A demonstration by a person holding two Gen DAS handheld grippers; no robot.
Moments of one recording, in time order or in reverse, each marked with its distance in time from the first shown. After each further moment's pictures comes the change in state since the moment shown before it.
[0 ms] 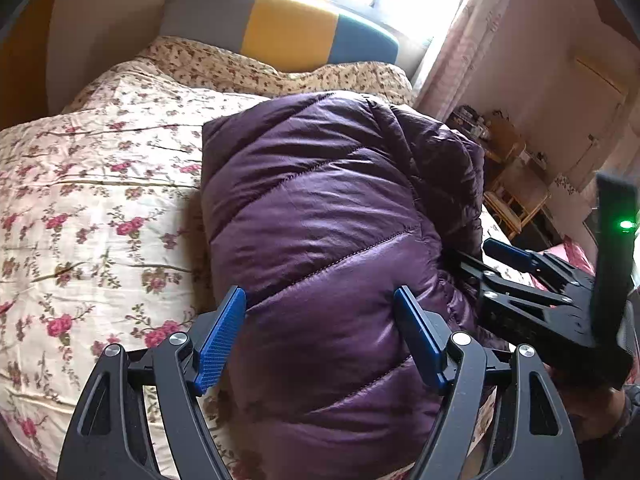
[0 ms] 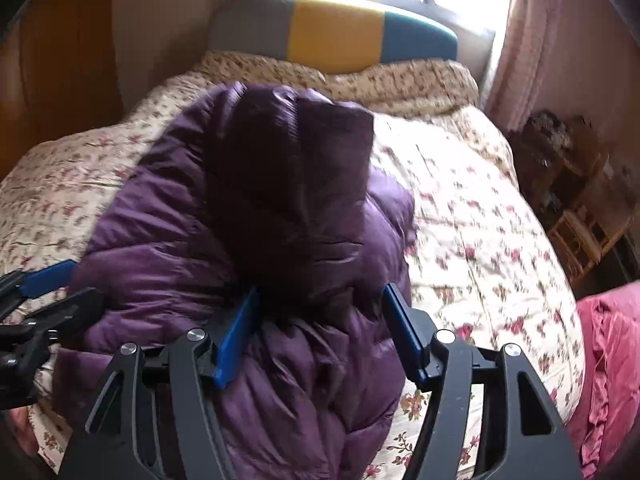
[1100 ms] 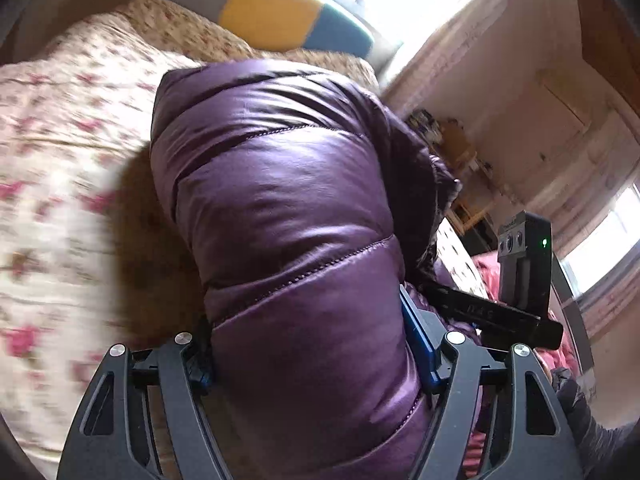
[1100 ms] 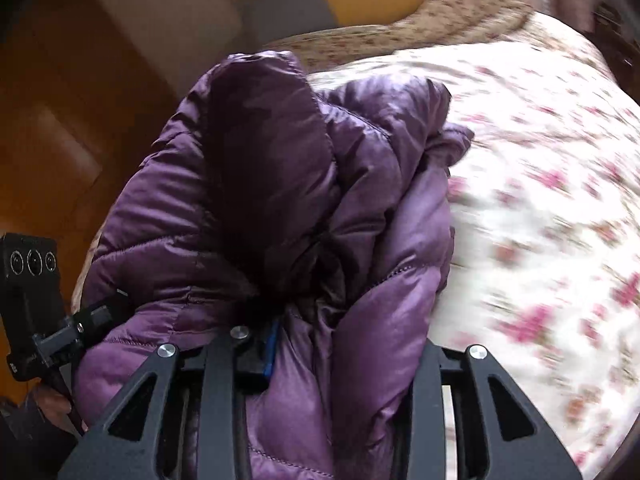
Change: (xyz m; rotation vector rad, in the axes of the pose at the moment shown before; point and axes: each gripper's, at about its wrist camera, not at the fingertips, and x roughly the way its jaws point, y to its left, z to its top) left arm 0.003 0.086 0.002 -0.099 0.024 -0.248; right arm 0.055 0.003 -0.012 0.189 0.089 0.535
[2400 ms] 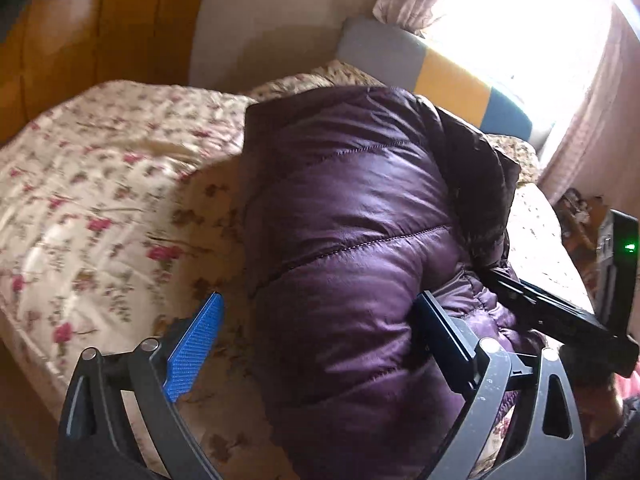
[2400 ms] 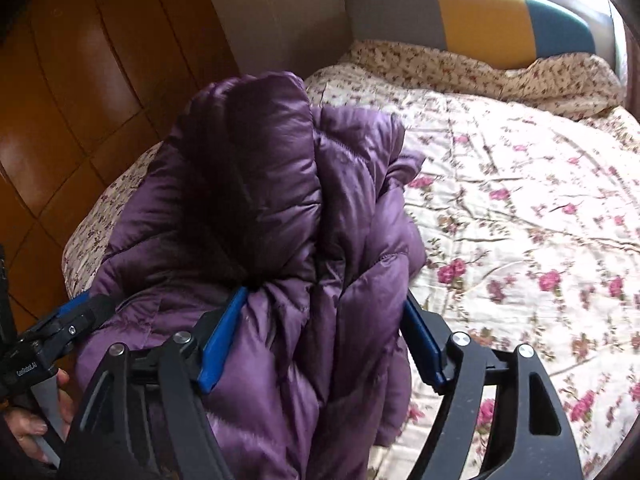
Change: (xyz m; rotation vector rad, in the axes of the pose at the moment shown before) left arm -0.146 0.087 -0.039 -0.153 -0.240 0.601; right arm 0.067 0.160 -0.023 -0.266 -0.039 -0.029
